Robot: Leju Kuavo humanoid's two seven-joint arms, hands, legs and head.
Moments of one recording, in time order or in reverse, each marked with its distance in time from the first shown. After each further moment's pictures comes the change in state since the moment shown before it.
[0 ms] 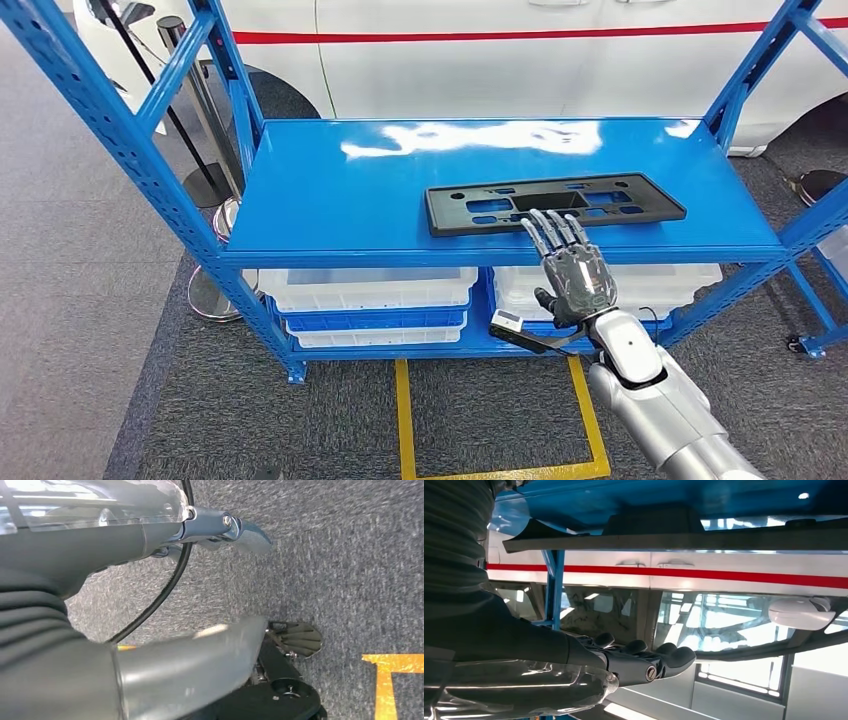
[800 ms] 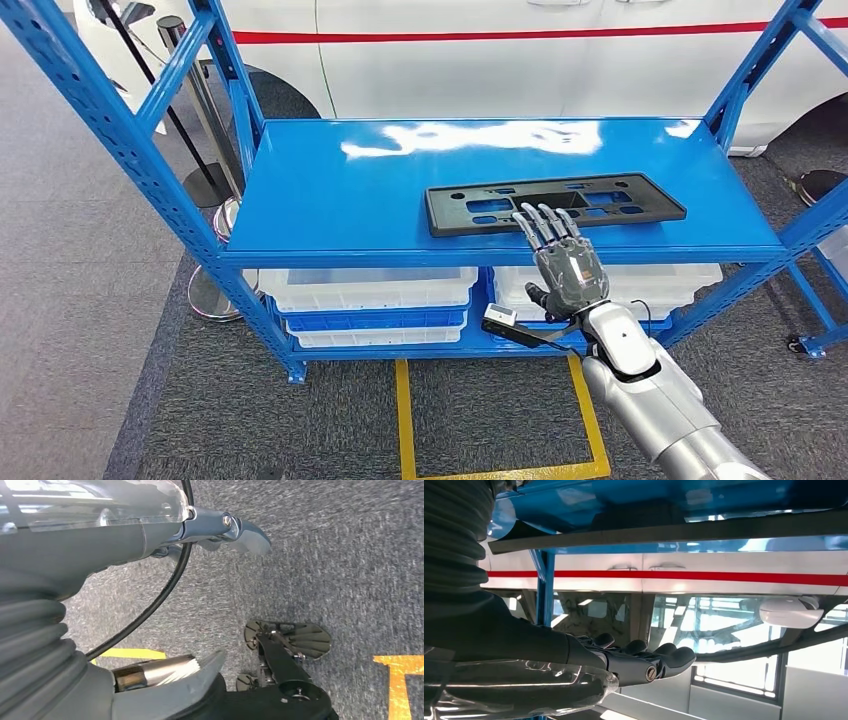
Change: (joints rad) left arm -0.001 0.000 0.000 0.001 -0.024 -0.005 0.028; right arm -0.023 0.014 0.023 -0.007 -0.048 0.029 -0.005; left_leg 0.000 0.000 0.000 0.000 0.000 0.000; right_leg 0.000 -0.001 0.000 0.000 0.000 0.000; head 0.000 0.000
